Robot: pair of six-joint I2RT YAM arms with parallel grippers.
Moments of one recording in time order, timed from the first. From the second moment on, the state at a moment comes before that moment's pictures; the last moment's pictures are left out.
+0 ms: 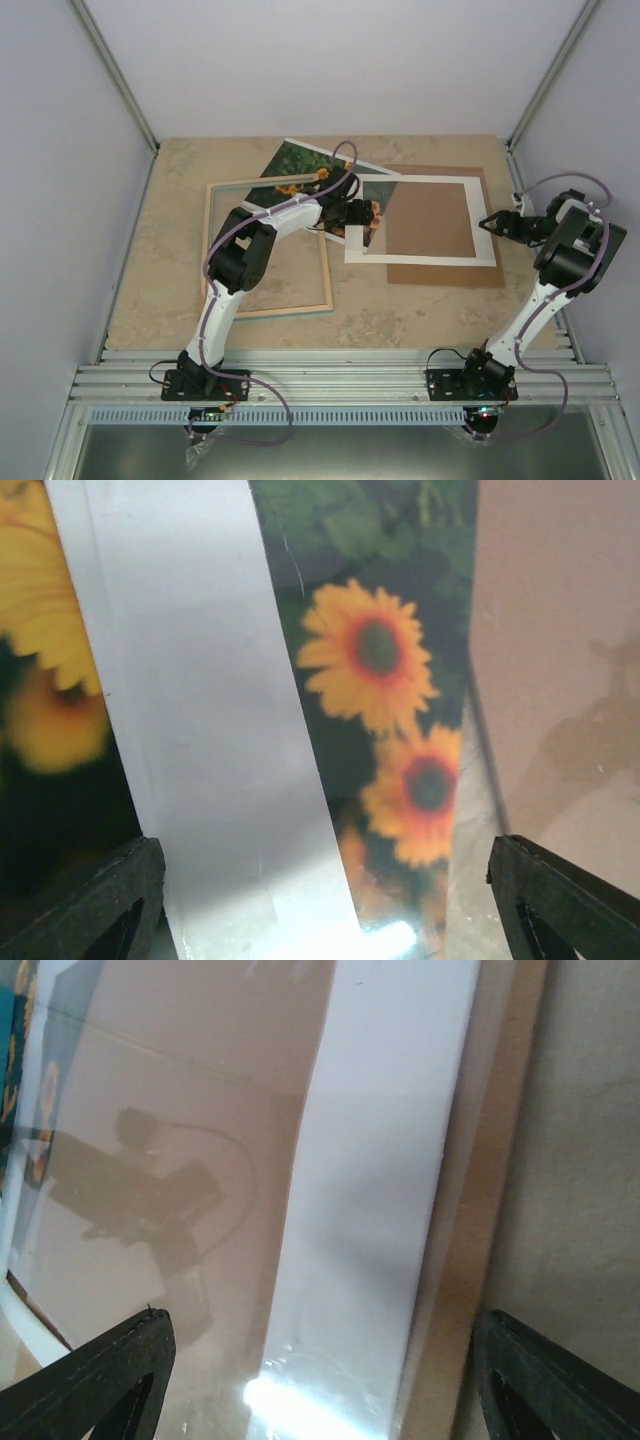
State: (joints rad) left arm -0.63 2.28 1.71 -0.33 0.18 -0.50; right arm -0.58 2.15 1.48 -0.82 -0.81 -0.53
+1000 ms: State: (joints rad) left arm -0.66 2.35 1.75 -0.22 0.22 -0.49; right arm -0.59 2.14 1.48 -0.94 -0.78 -0.54
